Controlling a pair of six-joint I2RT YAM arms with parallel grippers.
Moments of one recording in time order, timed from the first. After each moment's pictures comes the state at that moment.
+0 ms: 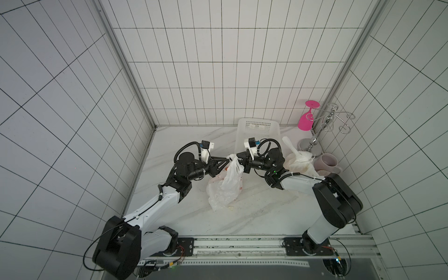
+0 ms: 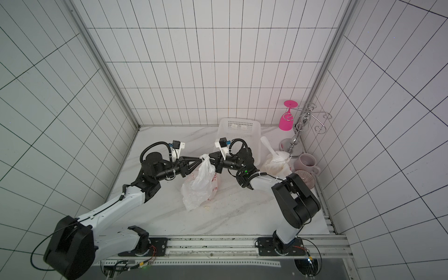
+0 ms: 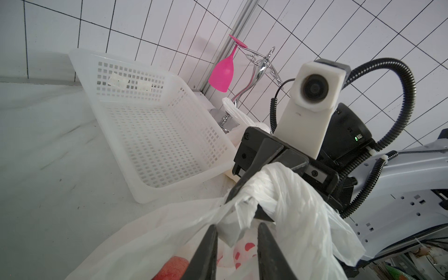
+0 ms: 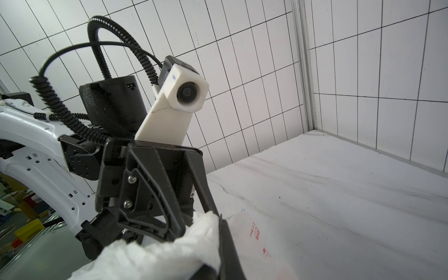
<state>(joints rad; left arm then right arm) -0.41 1.17 0.65 0.39 0.68 -0.52 0.58 1.66 0.81 1.02 -0.79 0.42</state>
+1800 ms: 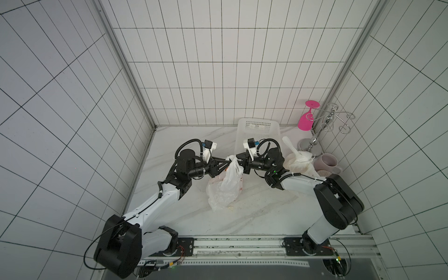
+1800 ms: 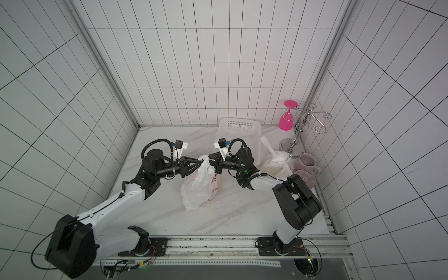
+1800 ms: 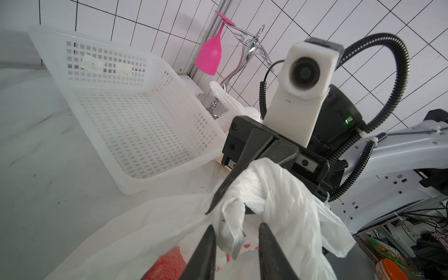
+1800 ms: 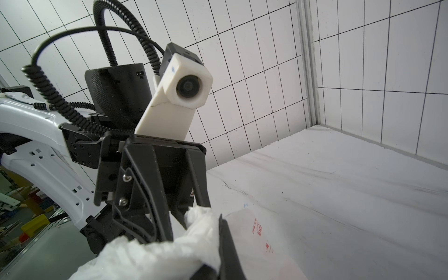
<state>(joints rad) -0.39 1.19 0.71 0.28 0.78 -0.47 0.59 1.64 0.81 0.97 -0.81 0.40</state>
